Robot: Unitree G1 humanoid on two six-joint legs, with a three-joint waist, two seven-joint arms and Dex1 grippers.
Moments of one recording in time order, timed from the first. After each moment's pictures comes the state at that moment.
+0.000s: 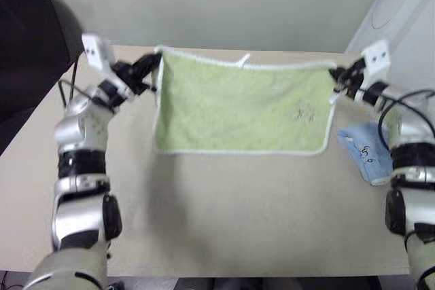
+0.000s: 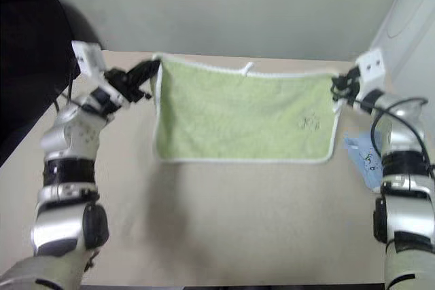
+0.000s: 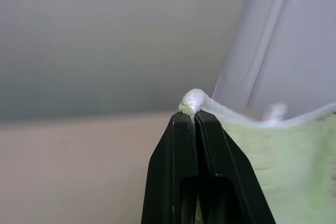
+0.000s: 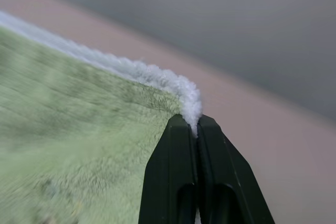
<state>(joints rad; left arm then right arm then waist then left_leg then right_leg) -1.02 0.57 0.29 0.61 -0.54 0.28 -0.83 -1.03 -0.71 -0.11 0.69 0.16 0.13 0.71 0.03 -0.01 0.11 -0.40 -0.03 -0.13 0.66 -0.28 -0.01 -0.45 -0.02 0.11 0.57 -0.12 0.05</state>
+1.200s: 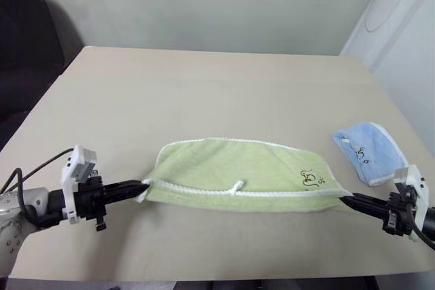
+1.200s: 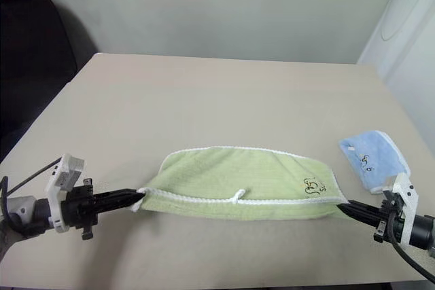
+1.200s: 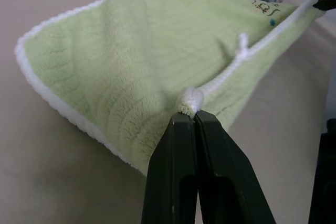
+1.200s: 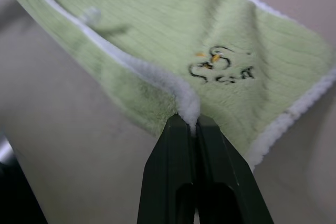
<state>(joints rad) 0.13 0.95 0.46 -0.25 -0.77 0.72 -1.15 0.36 -0.88 -0.53 -0.39 0.68 0.63 1.08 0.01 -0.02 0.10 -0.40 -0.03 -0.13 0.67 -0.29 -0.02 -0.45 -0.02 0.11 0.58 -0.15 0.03</state>
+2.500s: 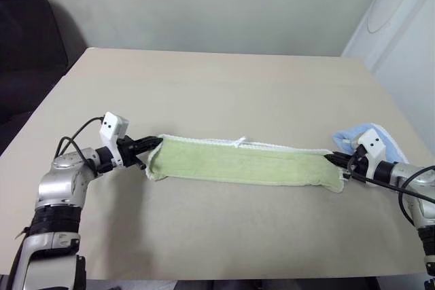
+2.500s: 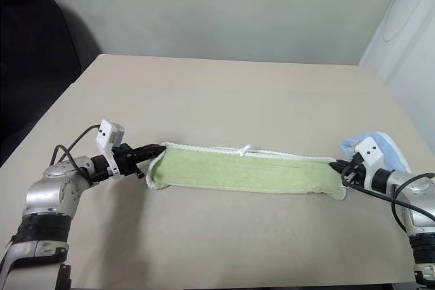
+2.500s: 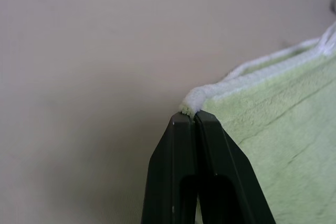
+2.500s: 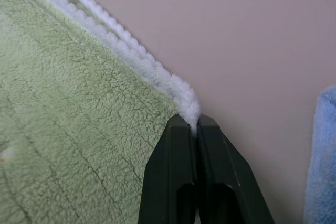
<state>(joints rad) -0.44 0.72 0.14 0.39 -0.42 0.41 -1.01 -0.24 -0.80 -0.11 0.21 0.30 0.34 0.92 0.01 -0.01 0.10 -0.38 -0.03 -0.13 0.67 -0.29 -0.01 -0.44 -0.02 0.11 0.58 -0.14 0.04</state>
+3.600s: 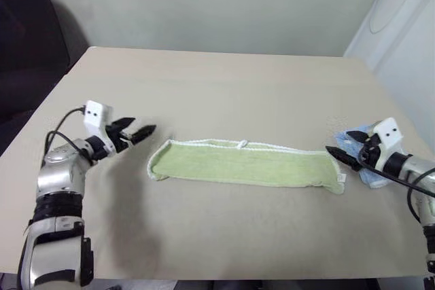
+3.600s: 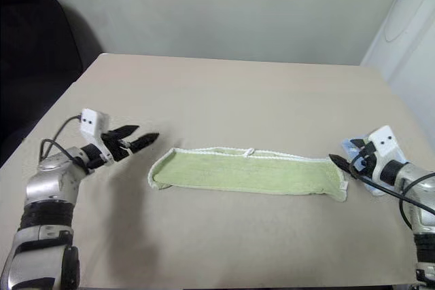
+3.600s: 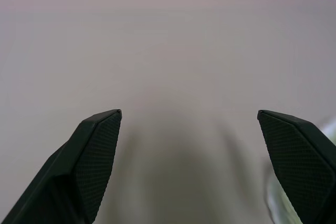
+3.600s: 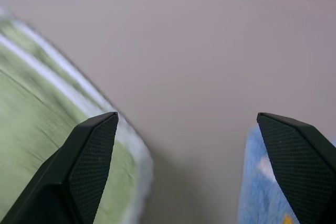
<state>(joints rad) -0.56 0.70 0.29 0.57 -0.40 0.32 -0.84 -0.18 -0.78 -0.31 0.02 0.39 0.42 0.85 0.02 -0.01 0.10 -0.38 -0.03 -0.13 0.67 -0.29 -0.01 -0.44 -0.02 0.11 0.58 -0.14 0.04</state>
